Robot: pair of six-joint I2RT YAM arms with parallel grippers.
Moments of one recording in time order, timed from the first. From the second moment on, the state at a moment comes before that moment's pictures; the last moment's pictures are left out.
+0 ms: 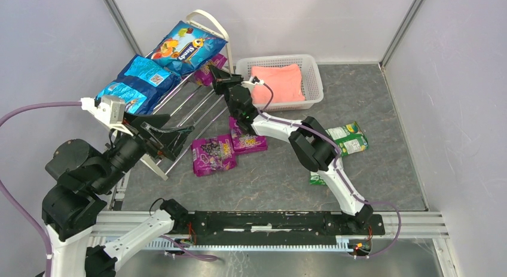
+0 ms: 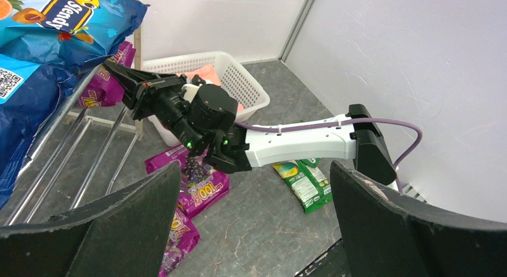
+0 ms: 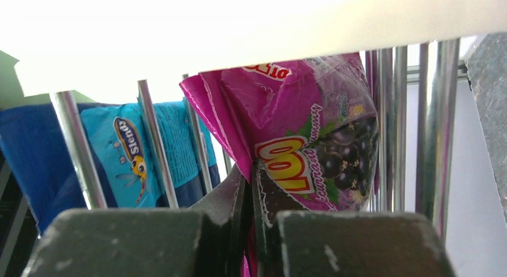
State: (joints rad) left arm -0.62 0.67 1.52 -0.83 -0.02 -0.31; right arm 0.86 2.38 1.84 0.80 0.52 1.71
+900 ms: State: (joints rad) left arm -0.62 0.66 1.52 -0.84 0.01 -0.31; right arm 0.86 2.41 1.88 0.69 0.54 1.73
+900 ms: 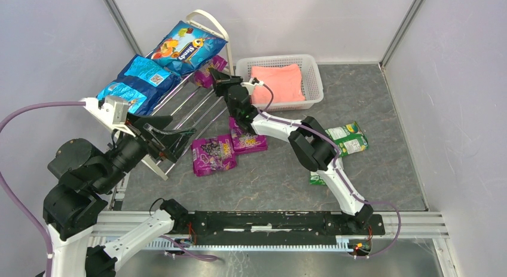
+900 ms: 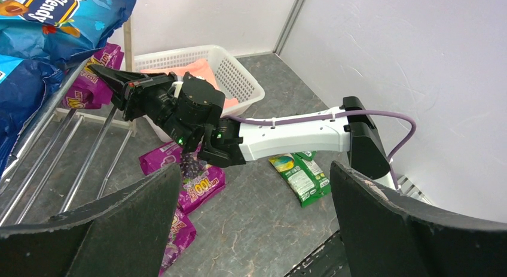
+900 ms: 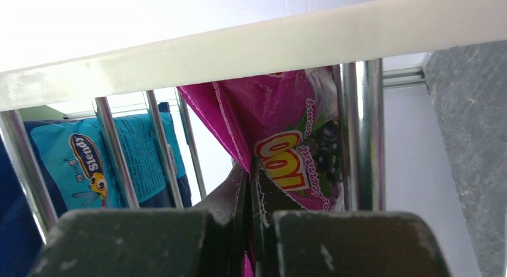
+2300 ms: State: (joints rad) left arm -0.62 0.75 1.33 -0.81 0.10 -0.36; right arm 0.74 1.30 0.66 0.21 -0.15 0.48
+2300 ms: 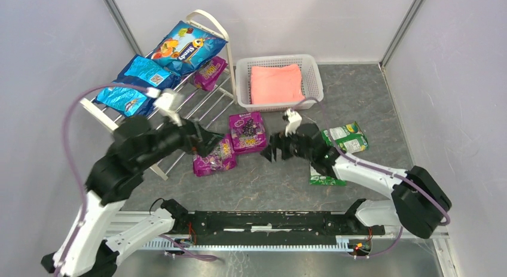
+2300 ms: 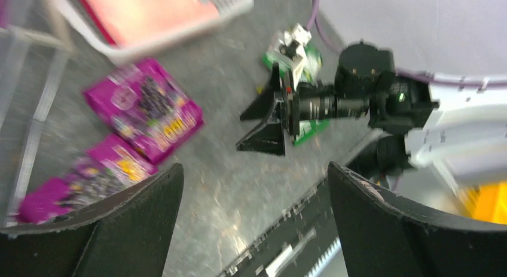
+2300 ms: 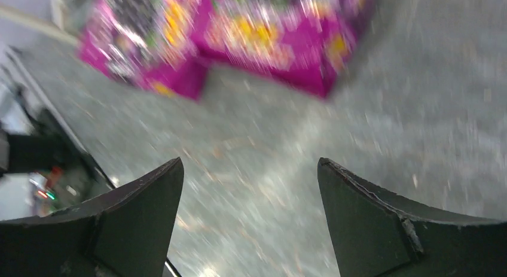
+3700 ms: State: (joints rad) left arm -0.92 1.64 0.99 -0.70 -0.65 -0.64; right arm 0.53 1.34 0.45 0.28 -0.50 0.37
